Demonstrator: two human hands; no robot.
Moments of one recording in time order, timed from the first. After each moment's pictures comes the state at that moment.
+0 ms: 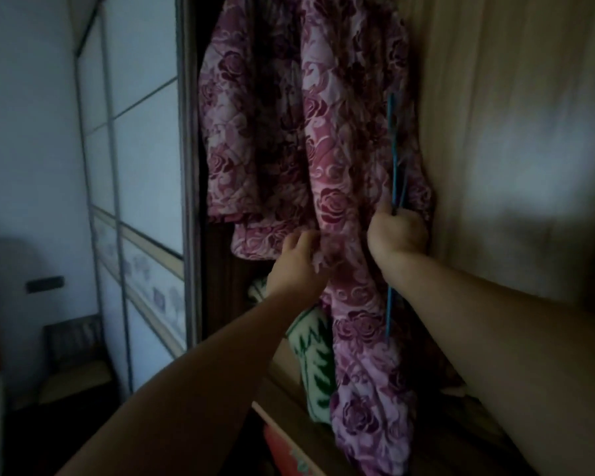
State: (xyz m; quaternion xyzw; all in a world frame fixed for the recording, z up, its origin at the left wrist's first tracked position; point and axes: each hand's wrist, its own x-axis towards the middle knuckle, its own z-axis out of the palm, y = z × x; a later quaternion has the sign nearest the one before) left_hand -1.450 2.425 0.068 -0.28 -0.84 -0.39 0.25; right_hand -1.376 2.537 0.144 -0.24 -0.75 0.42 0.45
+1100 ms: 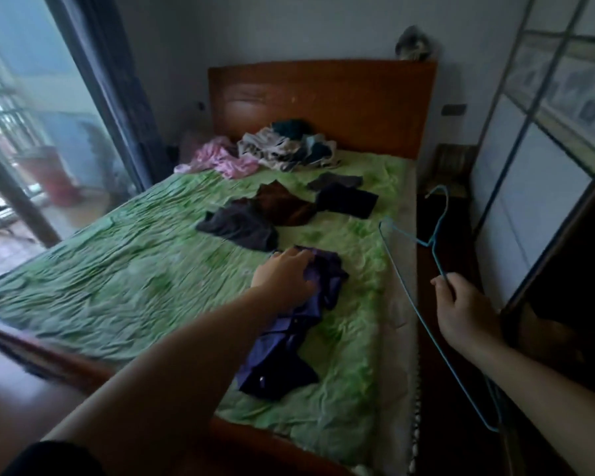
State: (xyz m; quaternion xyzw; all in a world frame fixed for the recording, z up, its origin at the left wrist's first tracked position) left_hand -0.773 2.009 -0.177 0.26 -0.96 -0.11 0.06; right_hand -0.916 2.245 -0.197 0.25 -0.89 0.38 0.02
